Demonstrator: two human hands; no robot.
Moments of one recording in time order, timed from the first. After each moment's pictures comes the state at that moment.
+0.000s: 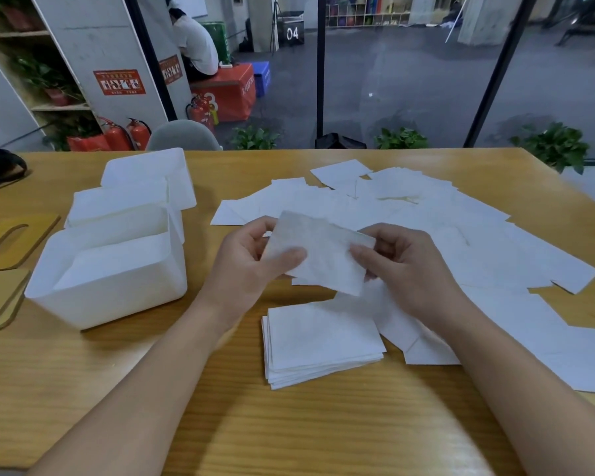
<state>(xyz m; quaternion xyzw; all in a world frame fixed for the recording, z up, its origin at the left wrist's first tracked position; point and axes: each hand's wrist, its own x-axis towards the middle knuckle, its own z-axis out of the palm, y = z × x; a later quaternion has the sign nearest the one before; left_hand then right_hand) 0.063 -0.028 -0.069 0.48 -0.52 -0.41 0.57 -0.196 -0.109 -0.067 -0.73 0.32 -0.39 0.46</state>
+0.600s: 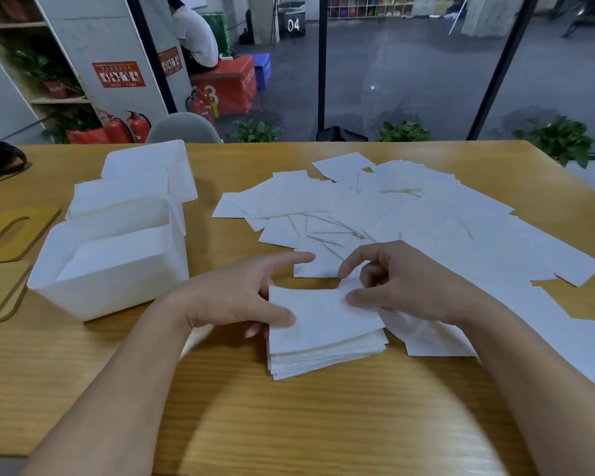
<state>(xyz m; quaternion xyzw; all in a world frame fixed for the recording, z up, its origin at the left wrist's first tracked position) 0.095 -0.011 -0.057 0.53 -0.65 -0.51 0.19 -0.208 -0.111 -0.064 -0.80 0.34 -0.15 0.47</state>
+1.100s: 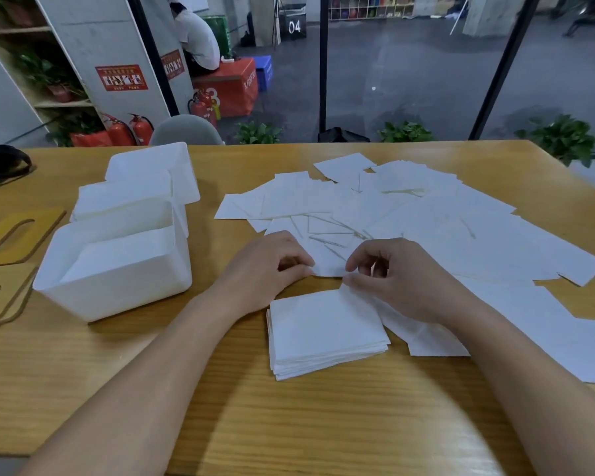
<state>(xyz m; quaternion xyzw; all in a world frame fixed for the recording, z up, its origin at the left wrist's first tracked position) 0.077 -0.052 -0.090 0.60 -0.73 -0.15 0.27 -0.198 -0.112 -0.075 -0.83 0.38 -0.23 0.33</state>
